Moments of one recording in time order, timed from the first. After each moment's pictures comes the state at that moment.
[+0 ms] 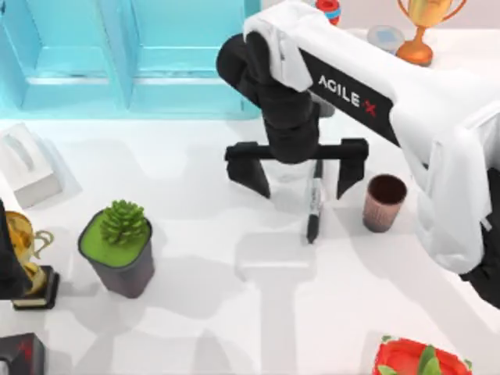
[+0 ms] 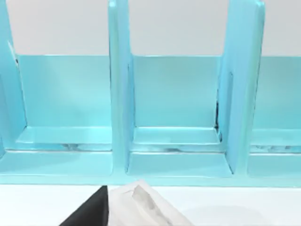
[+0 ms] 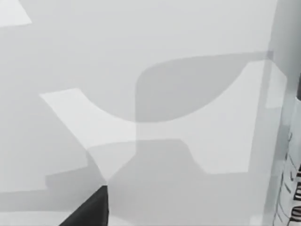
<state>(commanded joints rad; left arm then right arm) 0.00 0.00 0.00 0.00 0.00 0.00 0.61 2.73 2.53 -1.51 0.14 0.80</state>
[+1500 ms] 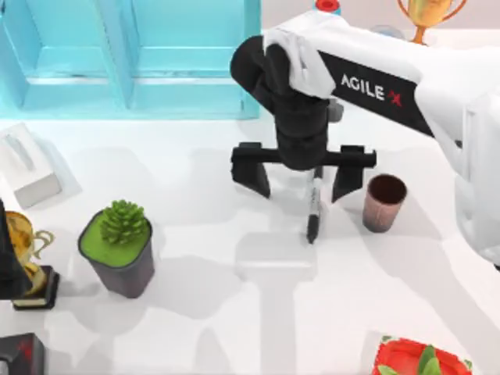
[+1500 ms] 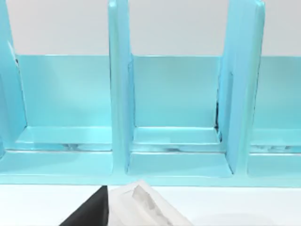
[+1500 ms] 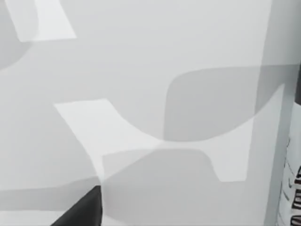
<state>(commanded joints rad) 0.00 0.00 0.00 0.00 0.00 0.00 0.59 2.60 2.14 -1.25 0.14 0.77</state>
